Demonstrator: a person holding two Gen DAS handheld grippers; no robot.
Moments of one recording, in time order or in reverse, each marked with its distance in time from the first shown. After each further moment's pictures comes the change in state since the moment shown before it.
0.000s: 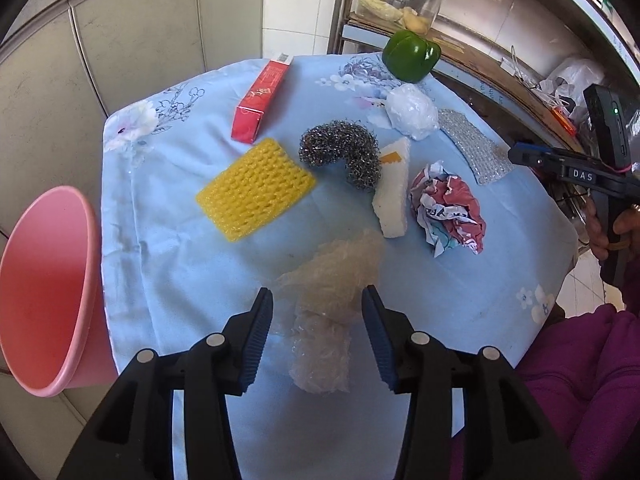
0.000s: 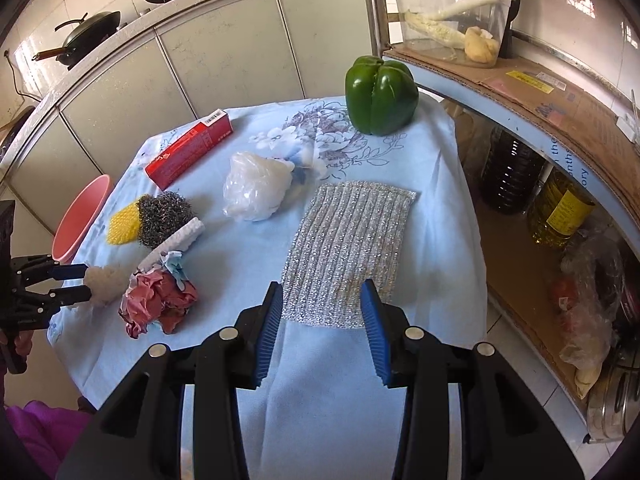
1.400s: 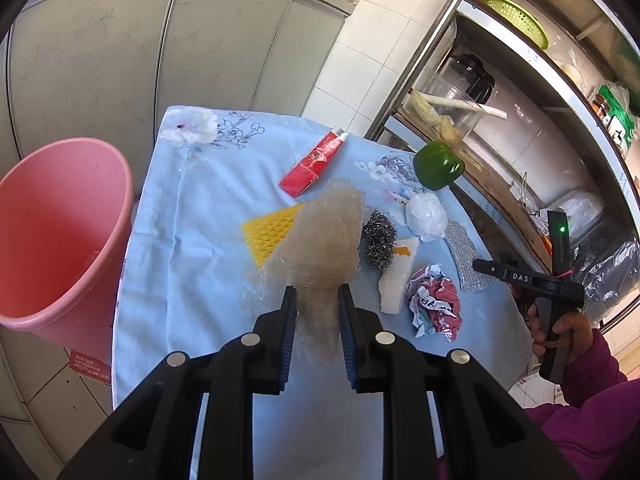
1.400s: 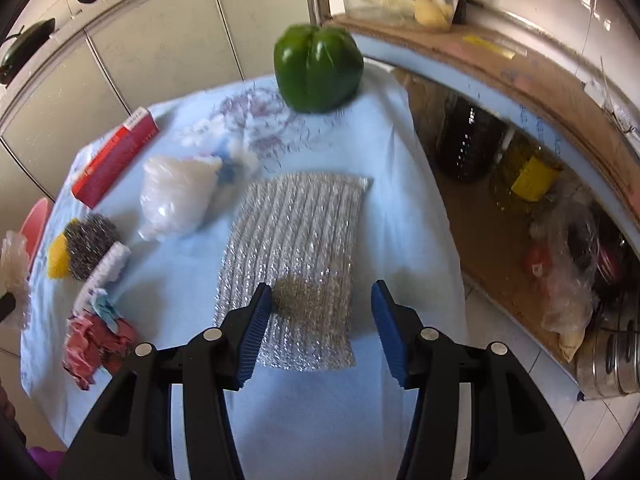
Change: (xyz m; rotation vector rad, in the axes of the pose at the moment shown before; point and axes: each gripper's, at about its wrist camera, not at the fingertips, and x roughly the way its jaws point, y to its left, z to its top) left arm -0.028 0.036 -0.017 -0.336 -0.276 -0.092; right arm 0.043 -0.018 0.013 0.125 0.081 -0.174
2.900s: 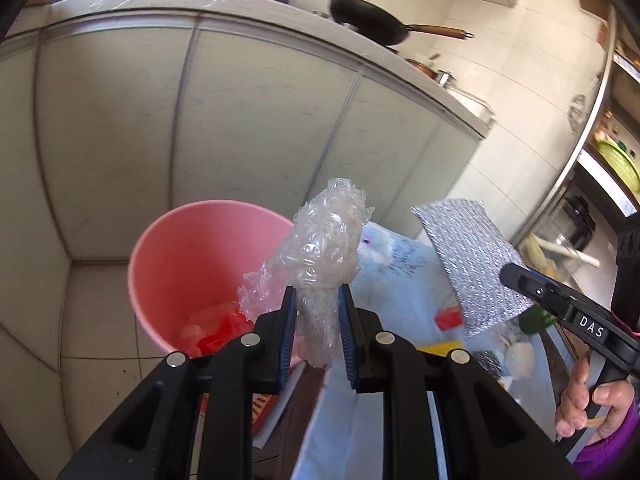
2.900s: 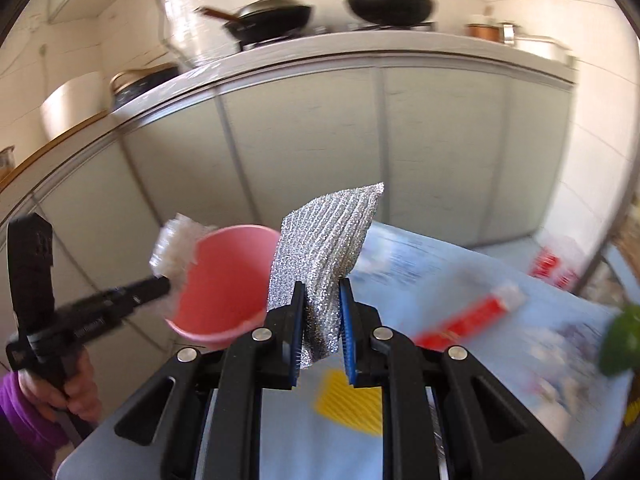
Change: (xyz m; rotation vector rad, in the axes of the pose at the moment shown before) left arm -0.096 0.102 0.017 -0.326 -0.356 0.376; right arm -0.058 0.303 0.063 -0.560 -0.251 0.544
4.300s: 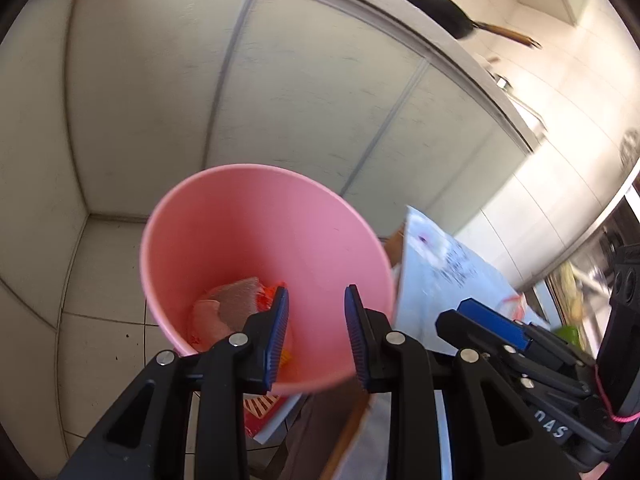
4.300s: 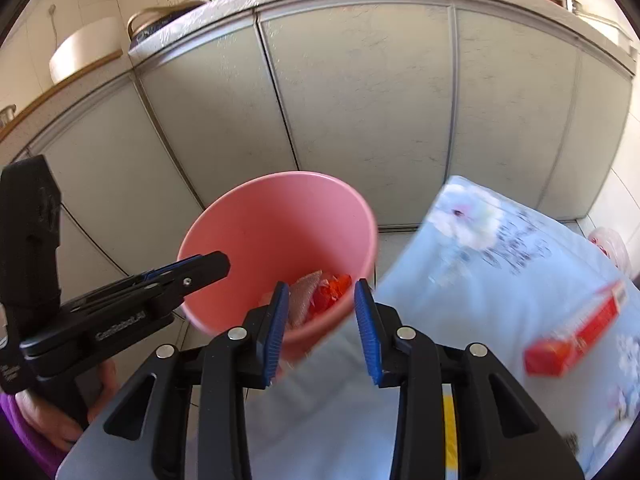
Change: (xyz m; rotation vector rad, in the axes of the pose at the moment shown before) left arm 0.049 0.023 -0.002 -0.119 0.066 0.077; right arm 0.081 0.049 -0.015 -0.037 0.165 0.080
